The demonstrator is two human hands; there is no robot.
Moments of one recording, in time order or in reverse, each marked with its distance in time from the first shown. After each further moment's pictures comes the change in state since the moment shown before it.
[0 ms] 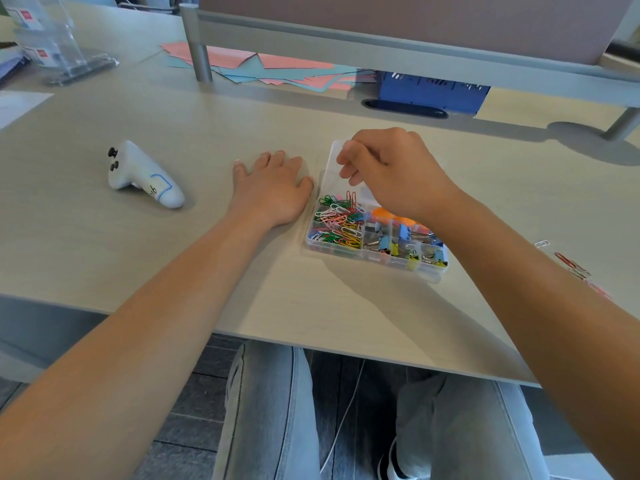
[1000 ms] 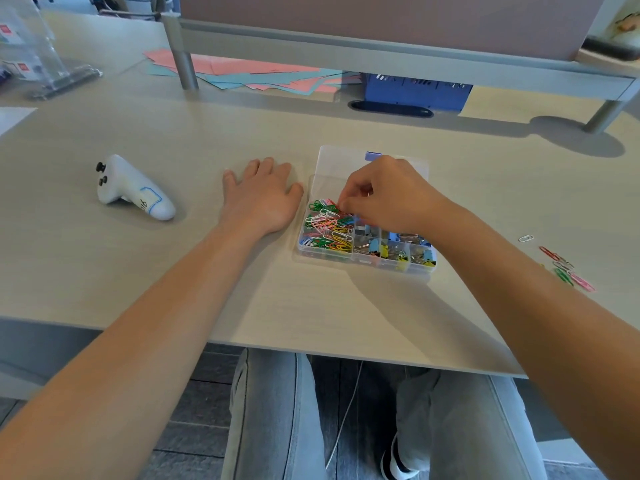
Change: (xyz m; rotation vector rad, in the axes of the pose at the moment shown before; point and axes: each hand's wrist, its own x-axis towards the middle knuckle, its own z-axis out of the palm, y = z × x) left_hand -0.005 0.002 -0.004 -0.005 0.007 0.006; right_hand -0.011 0.010 -0.003 -0.131 -0.226 0.148
